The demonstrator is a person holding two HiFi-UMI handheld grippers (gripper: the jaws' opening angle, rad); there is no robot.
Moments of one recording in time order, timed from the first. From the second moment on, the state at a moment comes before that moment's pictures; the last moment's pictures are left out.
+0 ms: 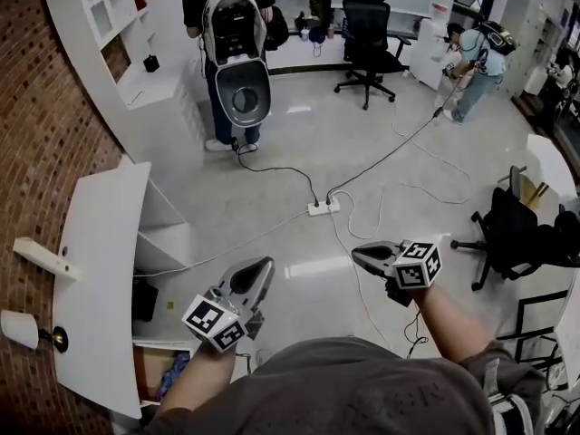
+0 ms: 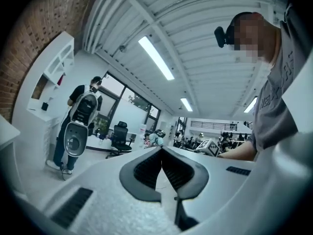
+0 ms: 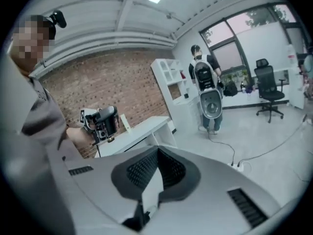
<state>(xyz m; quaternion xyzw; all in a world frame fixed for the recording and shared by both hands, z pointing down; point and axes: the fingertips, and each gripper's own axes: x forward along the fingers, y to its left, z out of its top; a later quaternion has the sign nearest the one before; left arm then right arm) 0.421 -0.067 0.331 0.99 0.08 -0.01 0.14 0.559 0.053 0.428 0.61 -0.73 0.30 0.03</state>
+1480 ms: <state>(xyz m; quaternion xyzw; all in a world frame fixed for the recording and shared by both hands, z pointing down) 0.426 -0.059 0.289 0.99 0.06 -0.02 0.09 0.587 0.062 0.304 0.67 -0.74 0.09 0.03</state>
